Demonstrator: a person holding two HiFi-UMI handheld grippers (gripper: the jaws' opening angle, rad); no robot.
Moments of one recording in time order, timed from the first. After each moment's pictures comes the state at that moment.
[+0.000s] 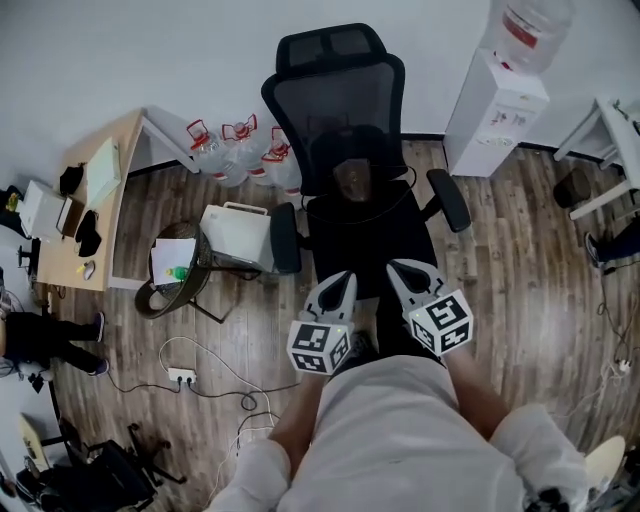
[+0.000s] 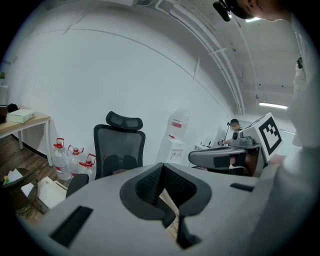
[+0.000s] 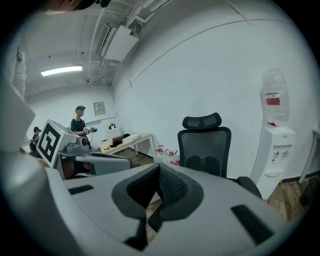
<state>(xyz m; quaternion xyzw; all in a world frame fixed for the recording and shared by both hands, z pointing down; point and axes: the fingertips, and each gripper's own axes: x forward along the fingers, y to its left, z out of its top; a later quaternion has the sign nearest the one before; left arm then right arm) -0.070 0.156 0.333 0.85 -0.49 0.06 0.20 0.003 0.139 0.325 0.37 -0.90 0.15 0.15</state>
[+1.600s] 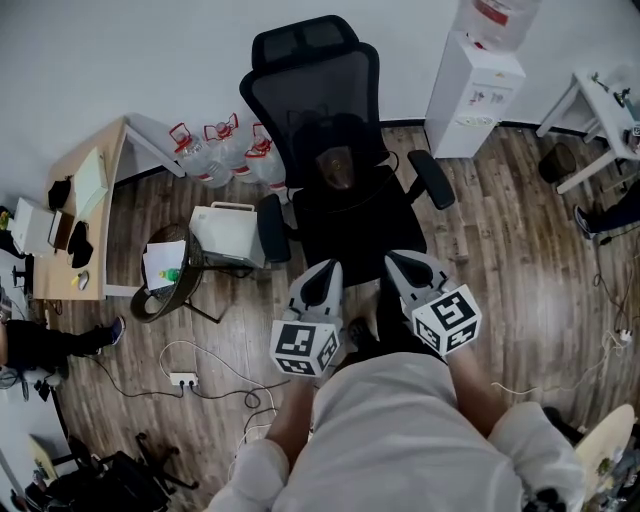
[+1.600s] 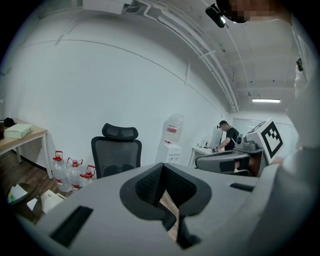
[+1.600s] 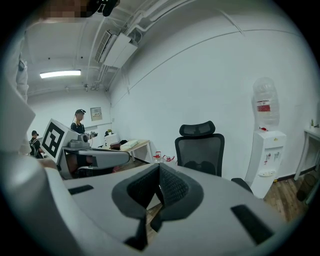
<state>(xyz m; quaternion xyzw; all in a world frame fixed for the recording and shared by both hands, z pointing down) -0.071 0.181 0.277 0.86 -0.48 0.05 0.15 0.021 0.177 0.281 0.40 -0.90 0.14 0.12</state>
